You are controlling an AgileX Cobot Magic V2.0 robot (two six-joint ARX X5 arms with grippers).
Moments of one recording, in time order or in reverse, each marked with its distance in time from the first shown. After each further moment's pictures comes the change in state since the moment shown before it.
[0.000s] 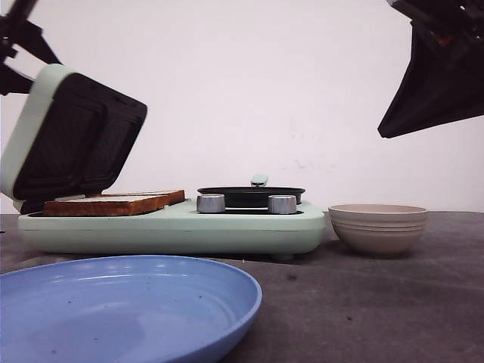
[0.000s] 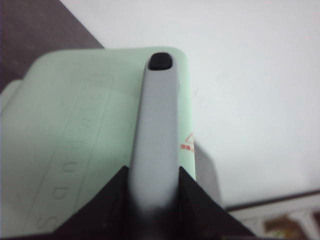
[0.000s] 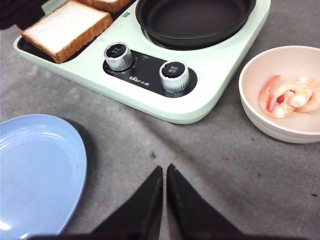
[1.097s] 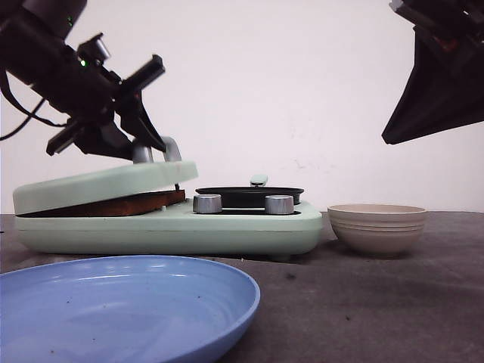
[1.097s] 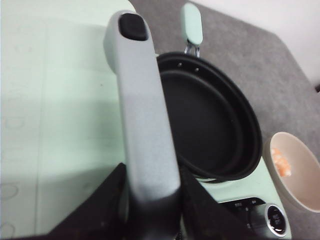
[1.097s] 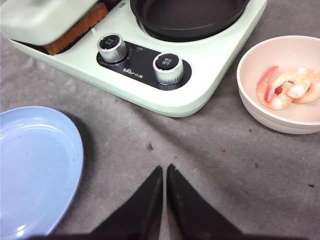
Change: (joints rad) left arm -0.354 0.203 0.019 -0.069 -0.235 0.448; right arm 0.000 0.000 0.000 -0.027 0.000 0.000
